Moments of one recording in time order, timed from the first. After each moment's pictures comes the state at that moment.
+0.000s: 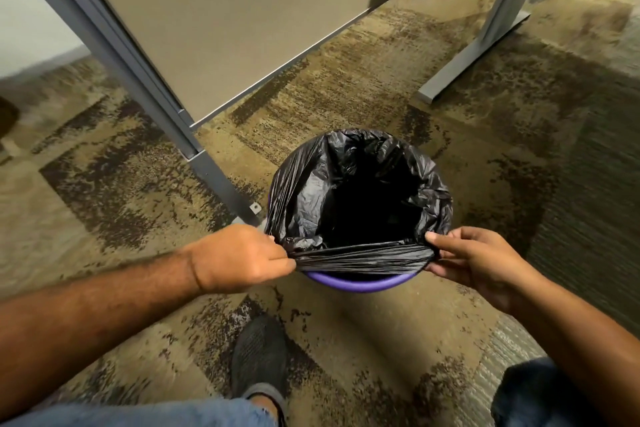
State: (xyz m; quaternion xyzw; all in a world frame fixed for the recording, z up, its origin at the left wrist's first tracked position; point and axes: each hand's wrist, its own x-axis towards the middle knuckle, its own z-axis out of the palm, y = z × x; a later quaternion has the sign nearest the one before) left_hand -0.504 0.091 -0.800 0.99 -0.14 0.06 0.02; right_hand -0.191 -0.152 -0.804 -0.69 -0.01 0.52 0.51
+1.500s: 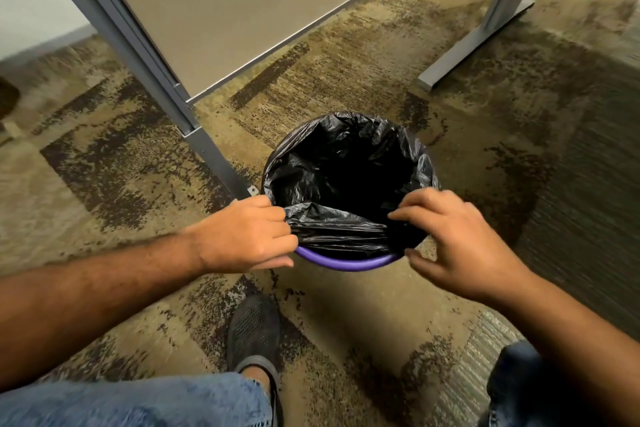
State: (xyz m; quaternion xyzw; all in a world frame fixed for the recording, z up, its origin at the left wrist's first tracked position) left_hand -0.497 0.072 -0.794 0.99 -0.13 0.07 -0.06; right_hand -0.204 -0.169 -0.787 -0.70 -0.69 0.10 0.15
